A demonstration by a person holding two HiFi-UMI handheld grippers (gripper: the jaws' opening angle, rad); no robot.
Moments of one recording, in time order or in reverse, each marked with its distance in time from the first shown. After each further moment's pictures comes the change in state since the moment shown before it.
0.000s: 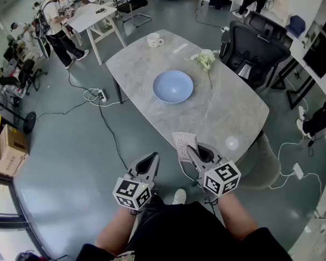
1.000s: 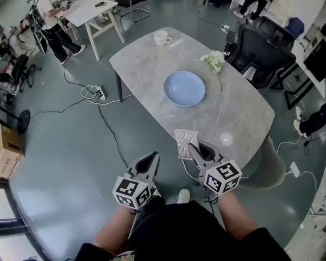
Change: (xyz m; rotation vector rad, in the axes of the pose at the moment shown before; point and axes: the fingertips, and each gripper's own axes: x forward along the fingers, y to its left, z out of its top) left arm -0.020 0.102 0.013 -0.047 0.010 -0.045; right arm 0.093 0.038 0.013 0.012 0.020 -0.054
